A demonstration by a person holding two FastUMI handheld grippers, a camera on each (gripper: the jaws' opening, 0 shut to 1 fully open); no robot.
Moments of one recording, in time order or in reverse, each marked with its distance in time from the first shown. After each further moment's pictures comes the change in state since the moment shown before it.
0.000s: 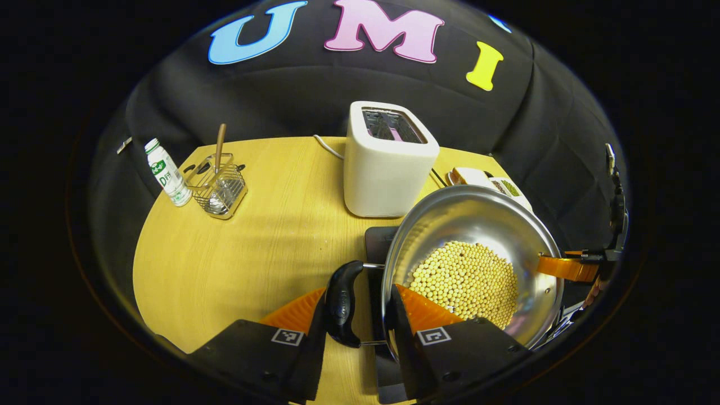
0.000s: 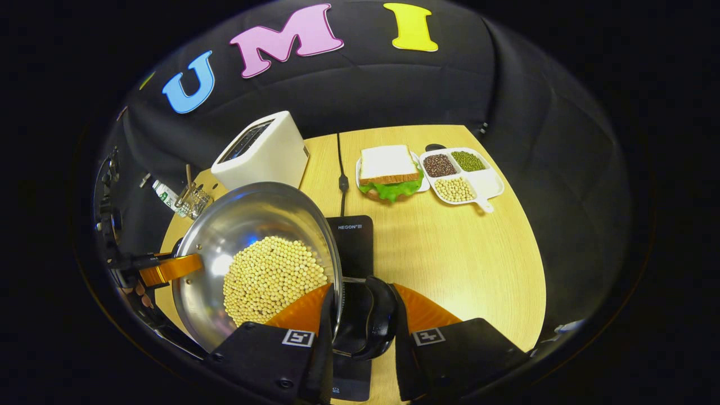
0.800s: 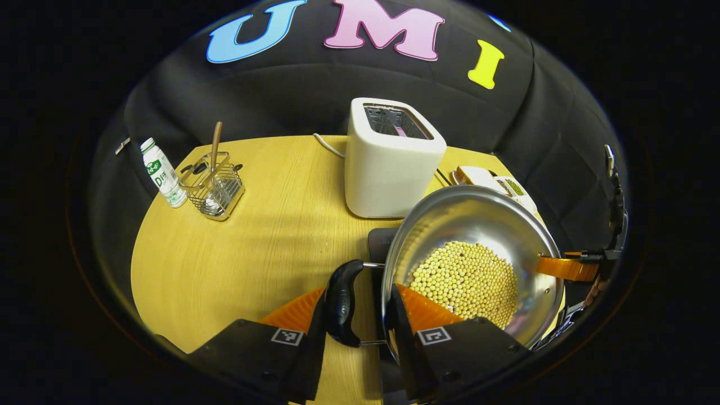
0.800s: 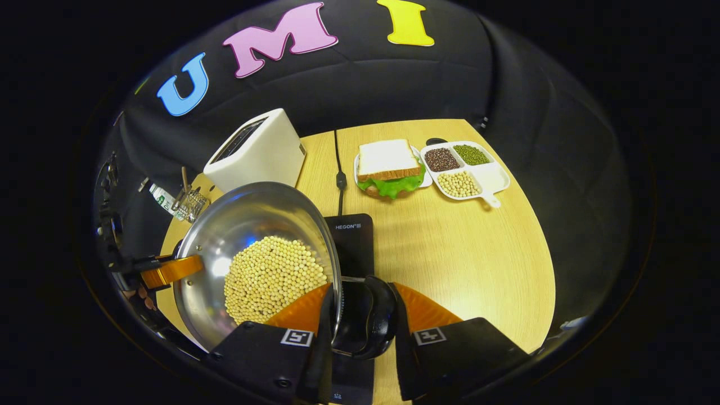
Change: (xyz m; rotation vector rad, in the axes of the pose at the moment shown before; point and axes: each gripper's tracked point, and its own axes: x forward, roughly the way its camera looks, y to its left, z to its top) left arm 0.014 0.007 -0.001 0.001 -0.004 0.004; right arm 0.016 0.002 -0.003 0.030 0.003 0.002
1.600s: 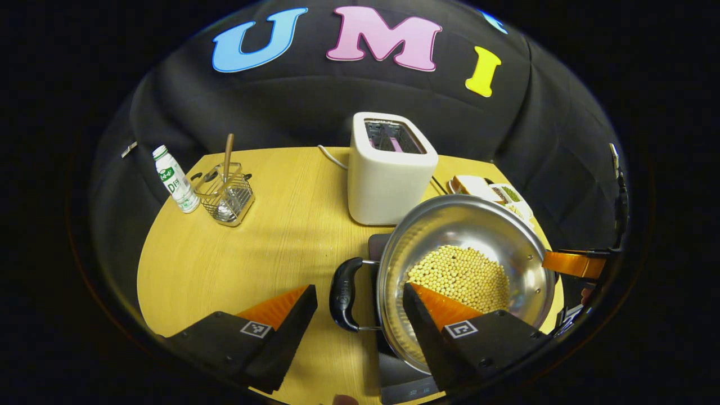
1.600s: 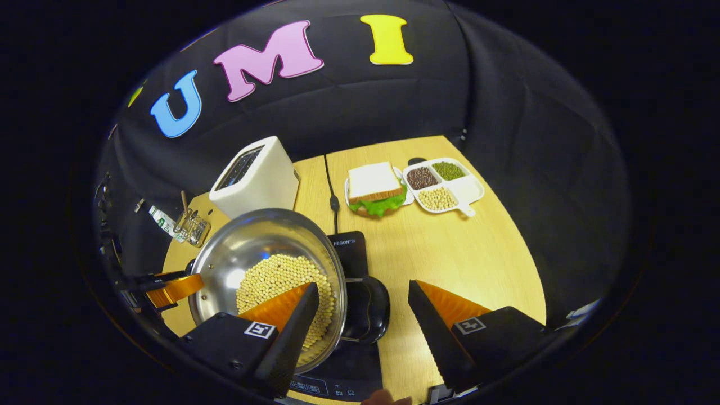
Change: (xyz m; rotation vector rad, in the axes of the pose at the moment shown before) left arm -0.041 -0.006 0.010 -0.006 -0.076 0.012; right arm -0.050 0.002 0.026 0.040 -0.146 -0.063
